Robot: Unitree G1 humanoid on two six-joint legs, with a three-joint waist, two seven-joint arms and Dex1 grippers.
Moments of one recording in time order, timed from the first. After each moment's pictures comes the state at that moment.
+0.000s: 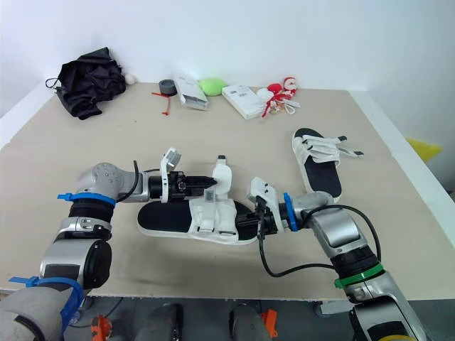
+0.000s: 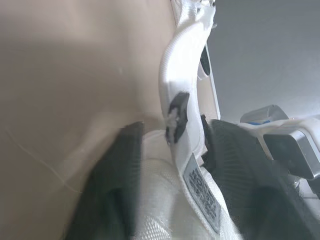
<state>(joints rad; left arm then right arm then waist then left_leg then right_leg) -0.93 0.26 0.19 0.65 -0.71 1.37 -0.70 -0.51 -0.63 0.27 0.02 0.33 0.62 1.25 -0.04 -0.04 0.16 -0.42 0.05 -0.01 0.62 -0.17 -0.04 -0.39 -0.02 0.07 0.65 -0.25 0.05</state>
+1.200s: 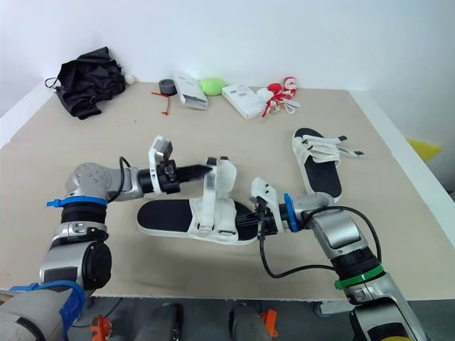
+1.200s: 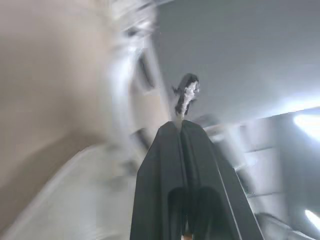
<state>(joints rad) -0.90 0.23 0.39 0.49 -0.89 1.46 -0.76 -0.49 -0.63 0.26 0.01 0.34 0.61 1.24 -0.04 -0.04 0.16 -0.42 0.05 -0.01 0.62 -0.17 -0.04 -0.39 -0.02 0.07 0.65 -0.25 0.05</state>
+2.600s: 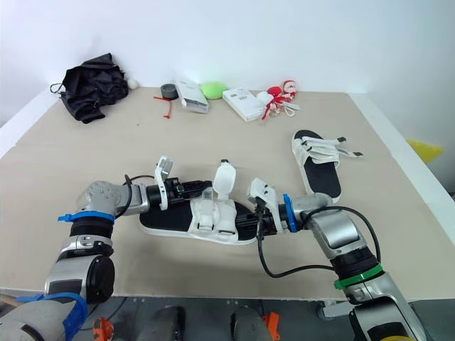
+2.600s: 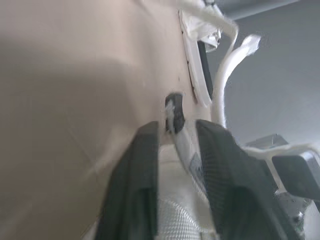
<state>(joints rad) -0.80 0.21 0.30 0.59 -0.76 1.27 -0.55 -0.50 -0.63 0.28 0.03 0.34 0.61 1.23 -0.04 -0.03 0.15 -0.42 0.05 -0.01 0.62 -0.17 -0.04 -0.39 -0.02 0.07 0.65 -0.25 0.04</state>
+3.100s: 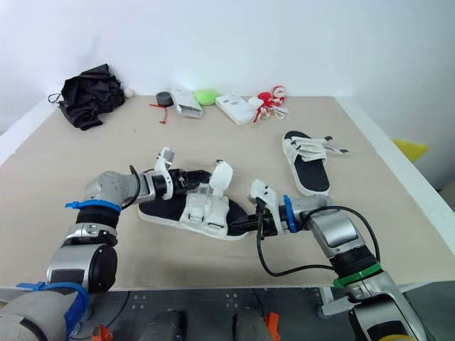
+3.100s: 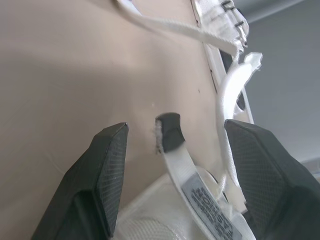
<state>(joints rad) -0.89 0.21 0.24 0.68 -0.69 1.10 -0.45 -0.51 -0.63 0.29 0.06 0.33 0.62 1.22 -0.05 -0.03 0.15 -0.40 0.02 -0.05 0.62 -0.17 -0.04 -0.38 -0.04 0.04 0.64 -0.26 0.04</state>
